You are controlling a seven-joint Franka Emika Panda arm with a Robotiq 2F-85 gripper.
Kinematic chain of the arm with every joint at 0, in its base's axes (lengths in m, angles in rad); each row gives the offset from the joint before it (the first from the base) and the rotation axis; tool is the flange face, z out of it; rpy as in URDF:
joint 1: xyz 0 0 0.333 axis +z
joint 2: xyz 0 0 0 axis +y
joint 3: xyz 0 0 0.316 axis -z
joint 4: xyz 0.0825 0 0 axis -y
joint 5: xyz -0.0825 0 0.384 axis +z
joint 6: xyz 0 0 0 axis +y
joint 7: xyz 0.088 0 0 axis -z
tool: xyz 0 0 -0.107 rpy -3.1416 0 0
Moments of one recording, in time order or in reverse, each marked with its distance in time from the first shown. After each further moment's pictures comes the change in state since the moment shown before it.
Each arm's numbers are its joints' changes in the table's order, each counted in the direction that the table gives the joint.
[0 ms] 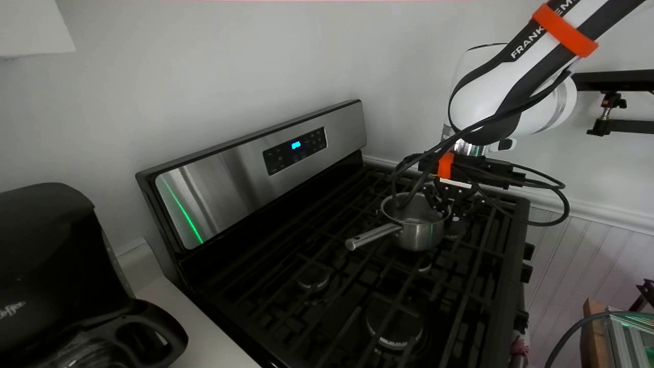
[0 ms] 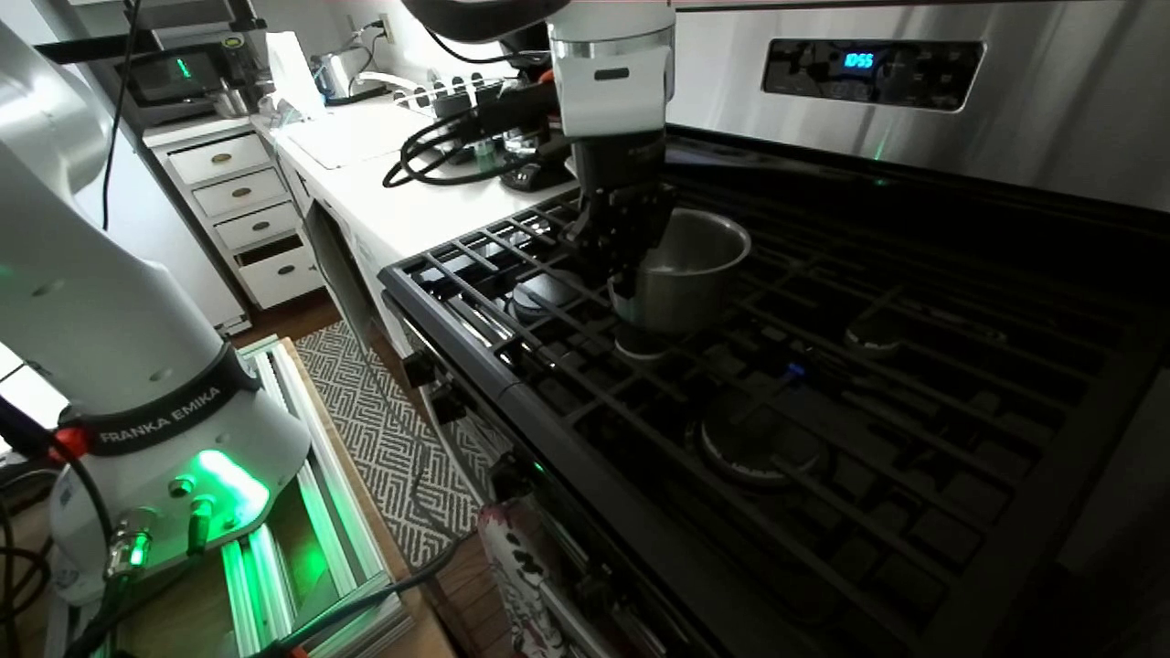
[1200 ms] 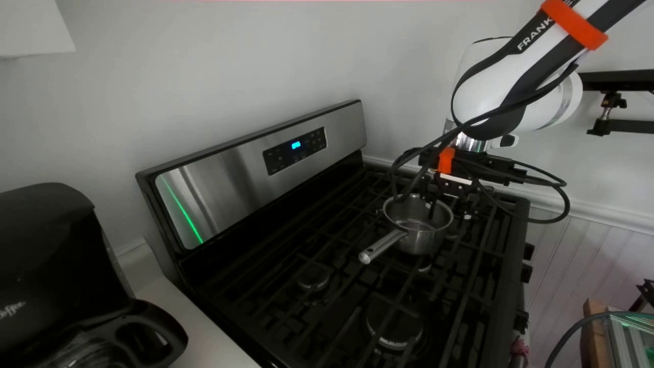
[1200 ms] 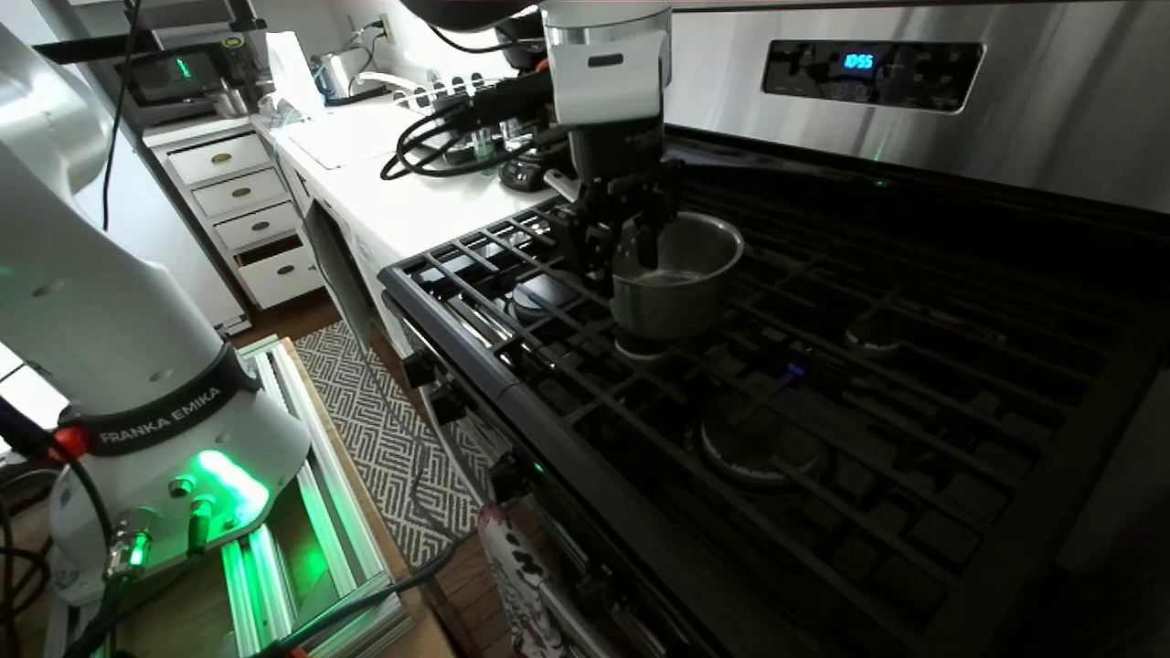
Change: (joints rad) arm 0.000 -0.031 -0.001 -0.008 0.014 -0.004 0.003
